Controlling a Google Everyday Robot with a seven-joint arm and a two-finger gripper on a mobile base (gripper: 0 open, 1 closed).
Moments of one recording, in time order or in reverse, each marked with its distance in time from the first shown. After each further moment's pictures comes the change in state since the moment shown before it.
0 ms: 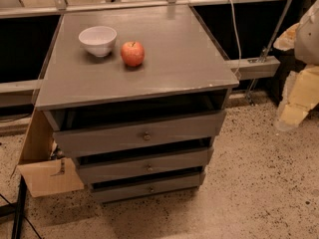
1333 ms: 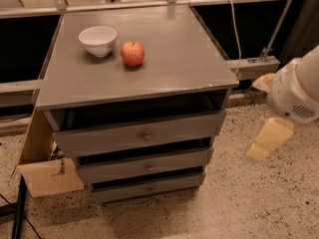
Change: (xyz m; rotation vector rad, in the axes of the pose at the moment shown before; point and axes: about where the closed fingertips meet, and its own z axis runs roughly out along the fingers) arm -0.002 0.034 0.084 -0.014 -0.133 0.080
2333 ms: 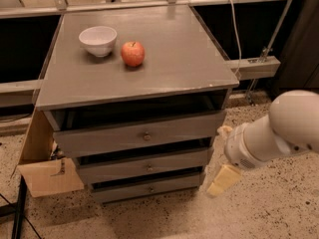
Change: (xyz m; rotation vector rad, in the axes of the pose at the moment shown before) arm 0.012 0.050 0.153 -0.090 -0.115 0.044
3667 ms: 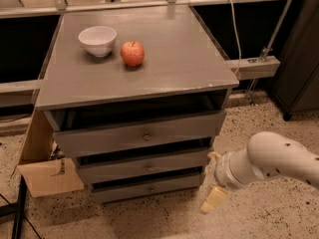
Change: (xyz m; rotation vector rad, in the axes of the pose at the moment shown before) arm 0.058 0.008 0.120 -0.081 -0.031 0.001
